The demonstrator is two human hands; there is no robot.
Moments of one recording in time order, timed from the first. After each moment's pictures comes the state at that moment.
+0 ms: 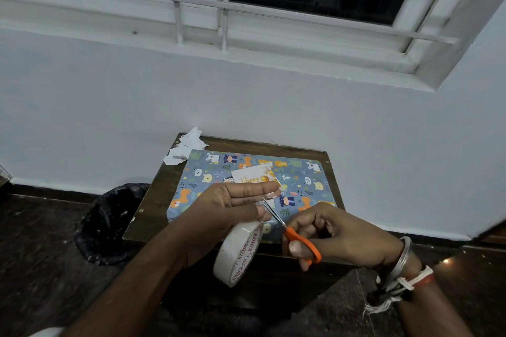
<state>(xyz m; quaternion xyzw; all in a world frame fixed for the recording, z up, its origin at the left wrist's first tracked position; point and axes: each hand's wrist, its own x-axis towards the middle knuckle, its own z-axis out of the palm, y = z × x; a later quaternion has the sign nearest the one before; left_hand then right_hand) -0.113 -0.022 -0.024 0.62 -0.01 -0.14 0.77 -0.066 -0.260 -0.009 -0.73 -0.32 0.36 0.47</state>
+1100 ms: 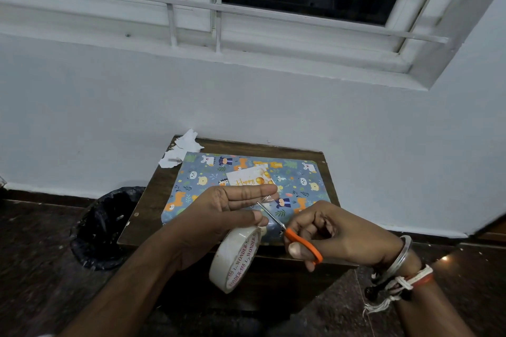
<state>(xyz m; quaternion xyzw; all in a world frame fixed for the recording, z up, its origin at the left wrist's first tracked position) -0.112 -0.022 -0.022 0.62 -0.03 -0.17 0.76 -0.065 -0.266 -0.004 -0.75 -0.33 0.34 0.46</state>
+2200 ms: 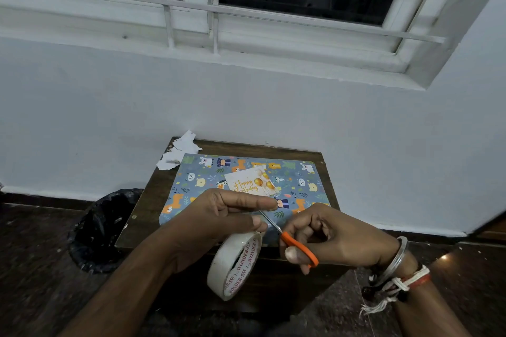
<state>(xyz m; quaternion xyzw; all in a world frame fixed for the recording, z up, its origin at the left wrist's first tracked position) -0.112 -0.018 -0.025 0.63 -0.04 -0.18 0.75 -0.065 -0.264 -0.003 -0.74 -0.35 0.35 0.45</state>
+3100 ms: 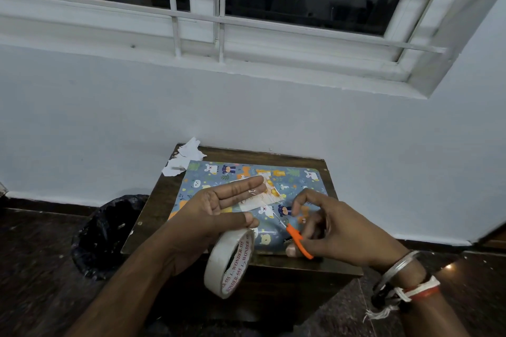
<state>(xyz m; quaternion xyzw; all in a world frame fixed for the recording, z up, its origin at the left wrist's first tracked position) -0.111 -0.004 -0.022 0.59 -0.06 -0.13 0.79 -0.064 -0.263 -0.003 -0.84 -0.25 0.22 0.42</state>
